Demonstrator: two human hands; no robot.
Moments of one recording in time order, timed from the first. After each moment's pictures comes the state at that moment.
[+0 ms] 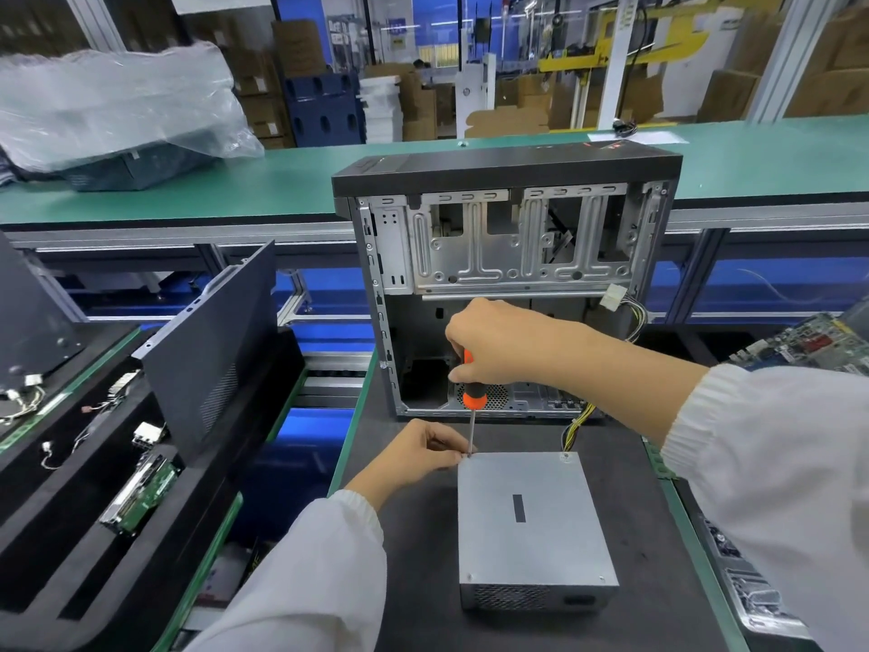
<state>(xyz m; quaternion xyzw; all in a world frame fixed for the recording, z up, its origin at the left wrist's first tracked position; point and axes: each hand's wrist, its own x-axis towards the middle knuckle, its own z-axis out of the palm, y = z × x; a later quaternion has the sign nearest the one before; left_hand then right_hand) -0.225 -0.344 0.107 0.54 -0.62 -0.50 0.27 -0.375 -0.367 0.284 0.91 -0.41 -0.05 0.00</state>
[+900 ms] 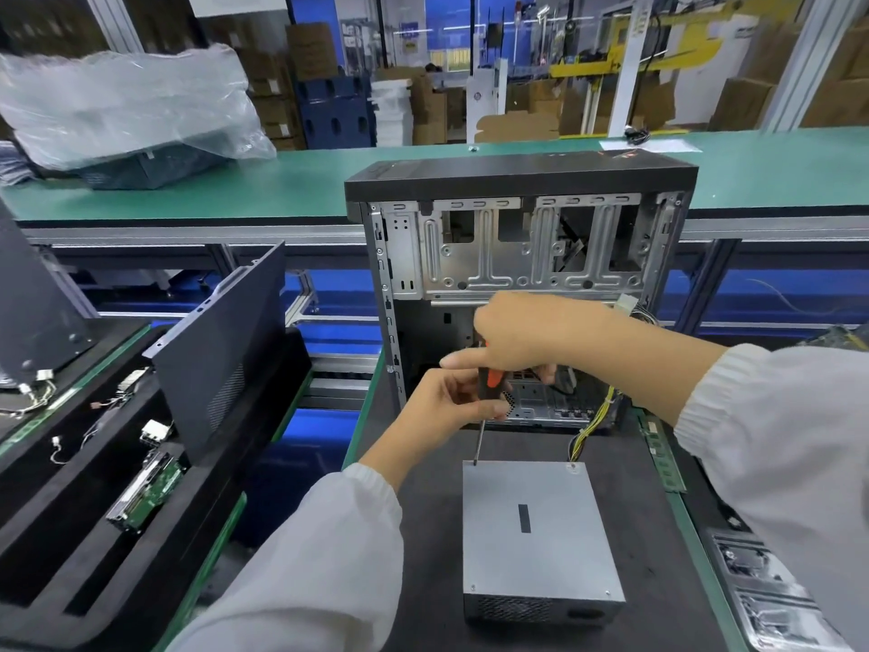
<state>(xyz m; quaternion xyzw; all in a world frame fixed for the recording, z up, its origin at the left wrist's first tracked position) -0.251 -0.354 0.170 0.40 -0.62 -0.51 0.44 -0.382 -0.386 0.296 0.88 -0.46 -0.10 -0.05</state>
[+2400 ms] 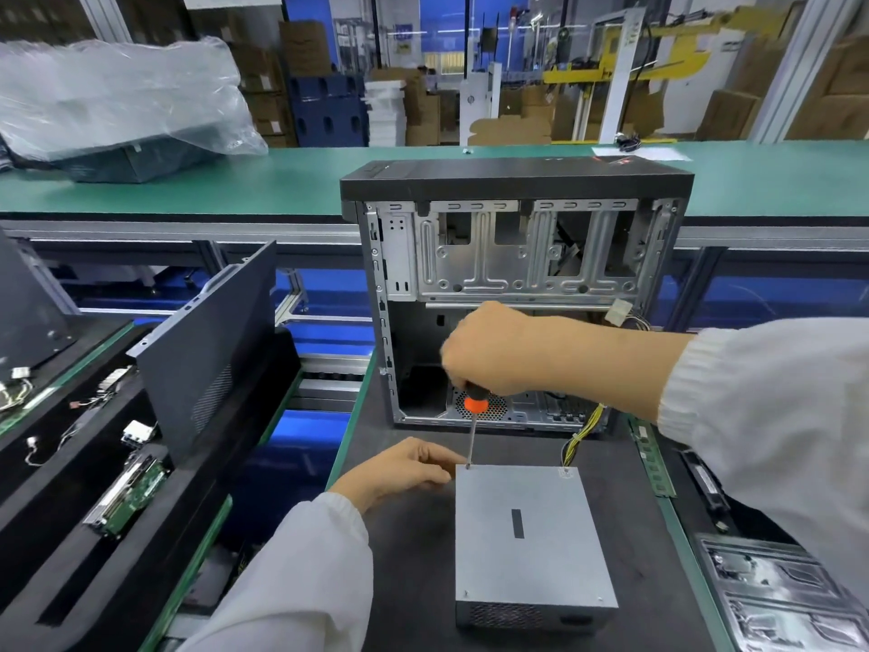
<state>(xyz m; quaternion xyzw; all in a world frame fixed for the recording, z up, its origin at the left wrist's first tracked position) -0.210 -0.347 0.104 0.50 -0.58 -0.61 0.21 -0.362 -0.369 0.298 0.92 -0.21 -0.24 0.24</state>
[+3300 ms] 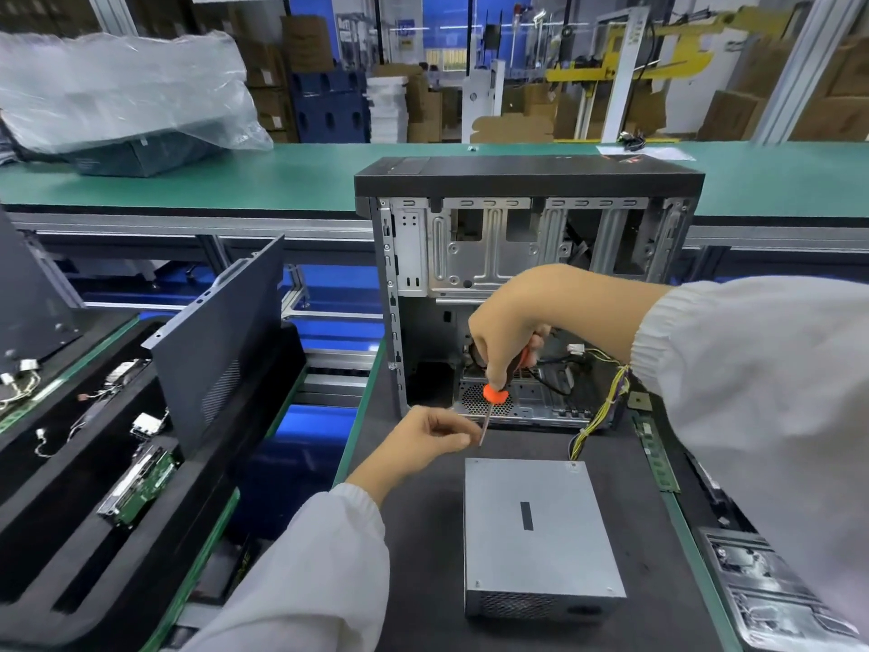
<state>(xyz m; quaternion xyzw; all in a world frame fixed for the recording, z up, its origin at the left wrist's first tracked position) -0.218 -0.352 0.115 0.49 -0.61 -0.52 0.35 -0.349 -0.404 0.312 0.81 -0.46 -0.35 -0.06</state>
